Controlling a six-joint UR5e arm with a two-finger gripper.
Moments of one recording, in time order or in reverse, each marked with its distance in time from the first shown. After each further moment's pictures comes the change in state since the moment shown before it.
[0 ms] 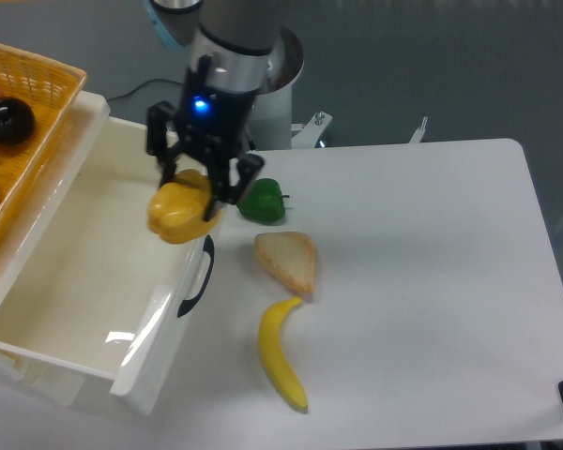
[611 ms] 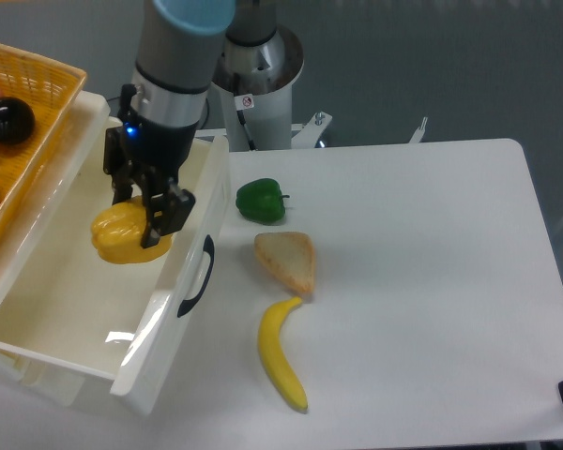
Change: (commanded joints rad) arm -0.100 -0.061 -0.012 0.028 0.047 0.233
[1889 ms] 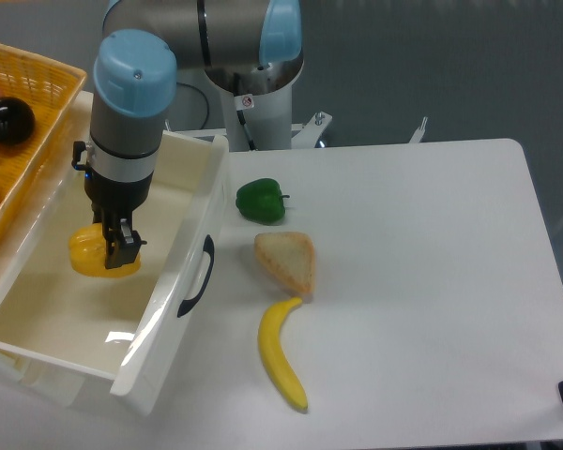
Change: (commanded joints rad) arm -0.060 -0.055 -0.057 0.005 0.035 0.152
